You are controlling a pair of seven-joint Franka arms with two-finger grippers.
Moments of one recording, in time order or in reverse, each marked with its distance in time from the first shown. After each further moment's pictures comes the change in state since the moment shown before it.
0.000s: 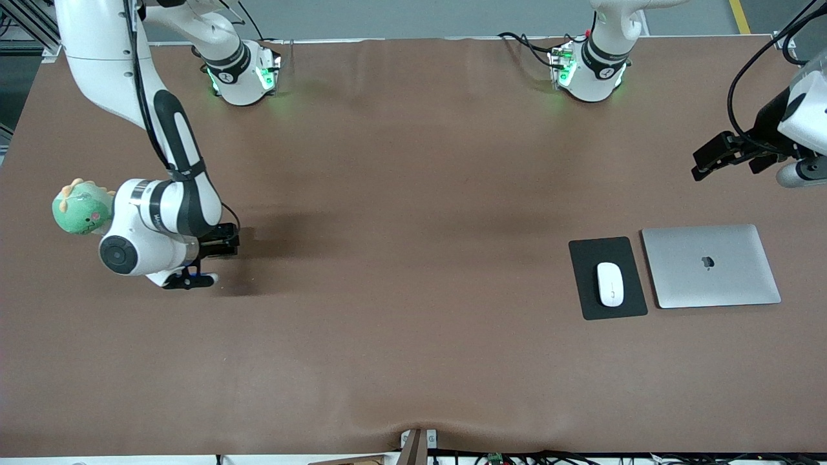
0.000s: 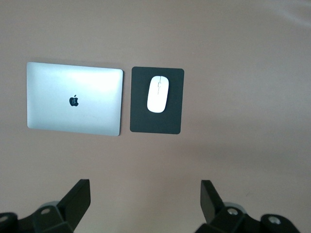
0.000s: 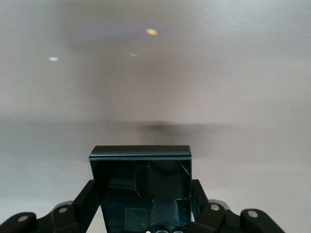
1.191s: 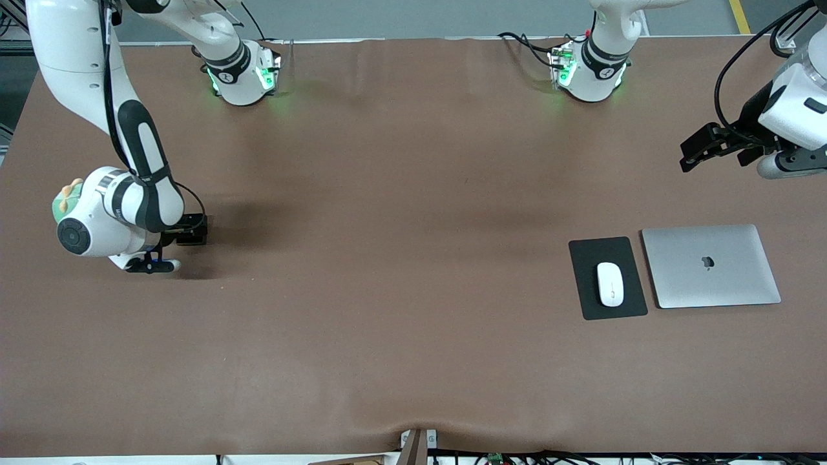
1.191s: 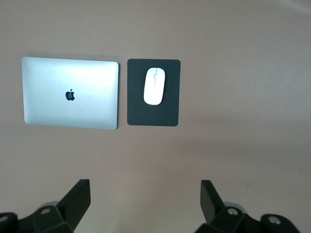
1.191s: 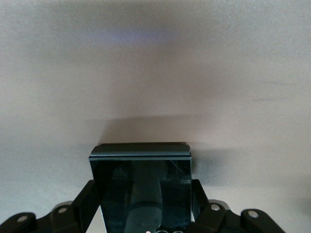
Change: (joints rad) left arm -0.002 -0.016 -0.019 -0.022 -0.002 -0.013 0.000; right arm -0.100 -0.001 -0.061 -0.160 0.035 0.153 -0.156
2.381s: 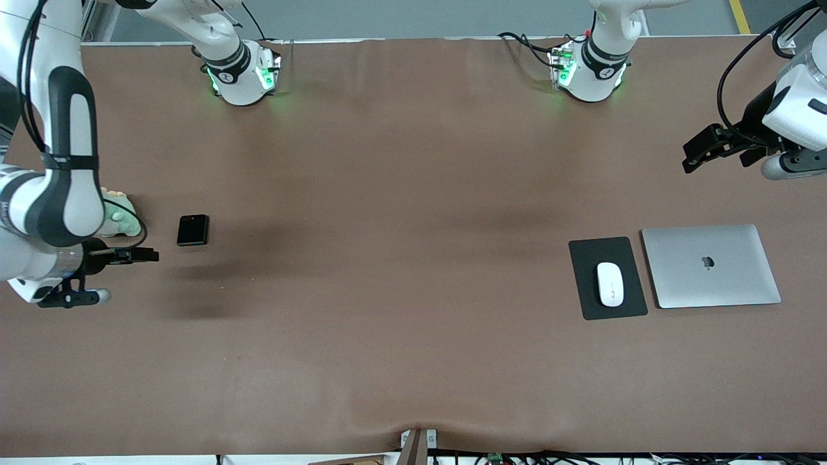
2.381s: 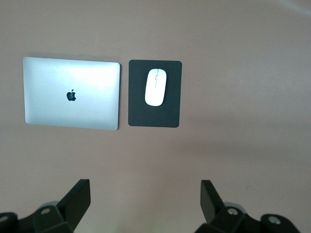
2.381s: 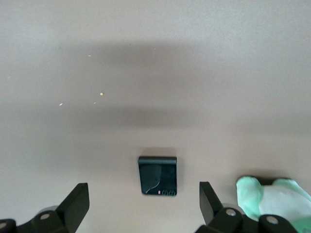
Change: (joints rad) left arm 0.005 0.000 0.004 -0.001 0.000 0.005 0.000; right arm -0.062 -0.030 -0.017 0.522 -0.002 -0.443 -0.005
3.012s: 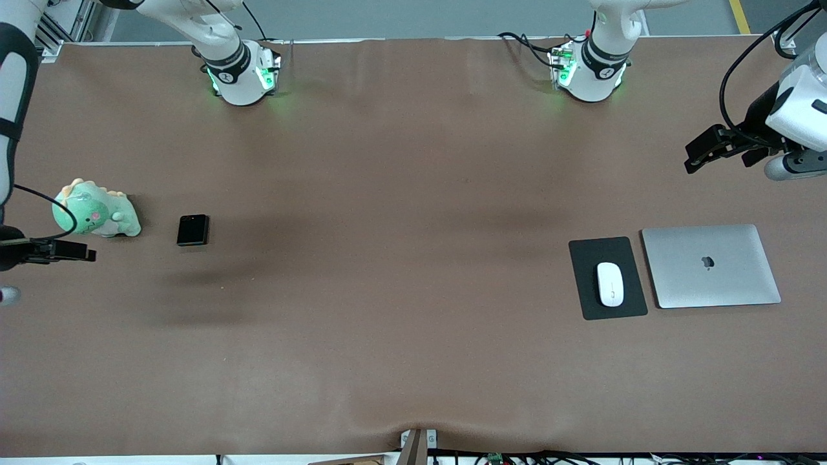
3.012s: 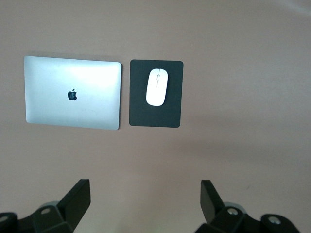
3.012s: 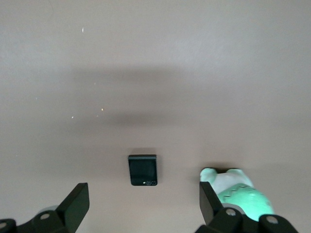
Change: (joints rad) left arm 0.001 0.000 0.004 -0.001 0.000 0.000 0.000; right arm -0.058 -0.031 -0.008 0.280 -0.047 -0.151 0.003
